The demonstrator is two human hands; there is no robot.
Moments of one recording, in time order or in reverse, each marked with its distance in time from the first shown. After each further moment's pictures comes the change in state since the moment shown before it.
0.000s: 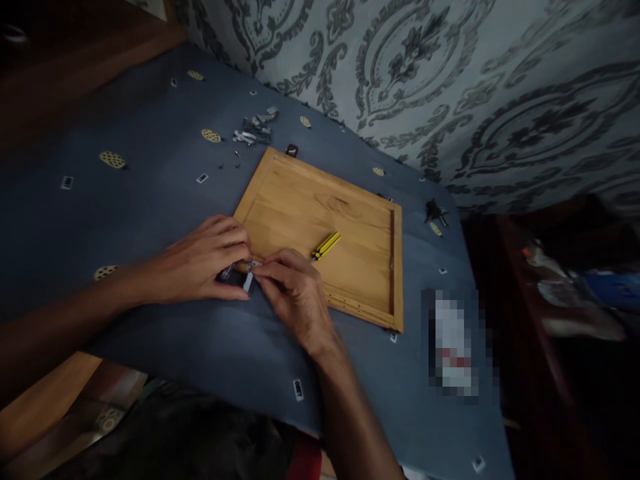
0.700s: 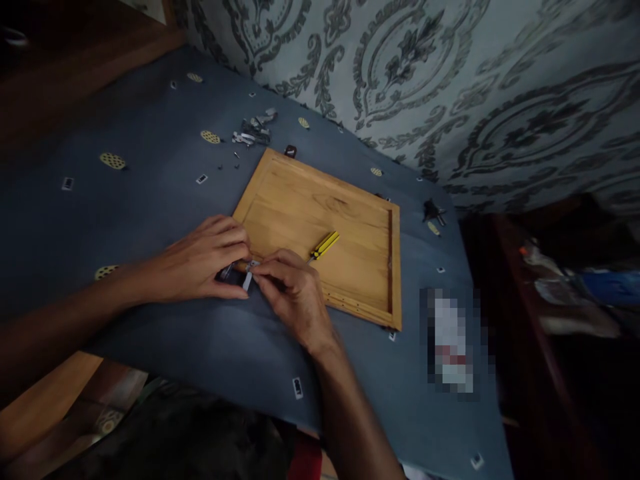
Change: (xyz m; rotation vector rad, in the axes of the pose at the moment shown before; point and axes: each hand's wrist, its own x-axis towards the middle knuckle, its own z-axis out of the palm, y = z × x) left_hand 0.001 0.001 -0.003 -0.004 -0.029 -0.013; right_hand 0.003 -0.007 0.000 0.125 -0.017 0.058
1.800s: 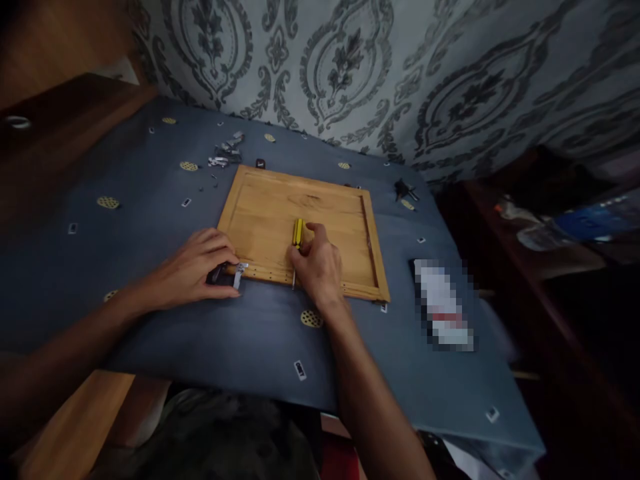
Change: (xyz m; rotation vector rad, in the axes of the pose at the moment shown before) left_hand 0.000 -0.004 -0.004 -0.031 -0.003 -0.011; right_hand 0.008 0.039 -0.029 -0.443 0.422 0.565
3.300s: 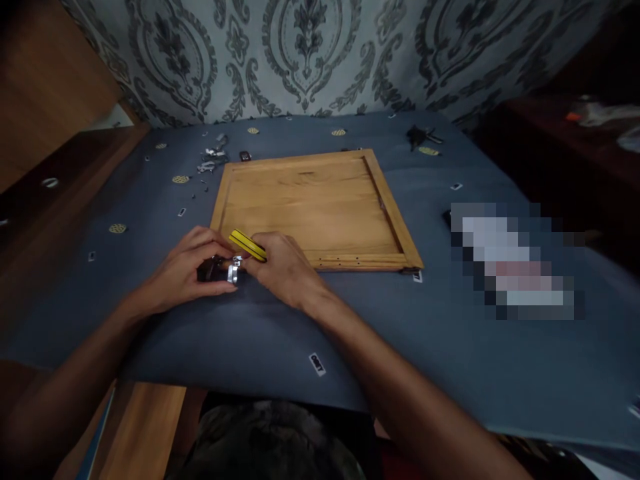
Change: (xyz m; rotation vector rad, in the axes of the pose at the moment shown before) left_hand 0.004 0.003 -0.011 0.033 -0.068 -0.048; right_hand -0.032 -0.044 -0.004 0.418 -0.548 -0.152
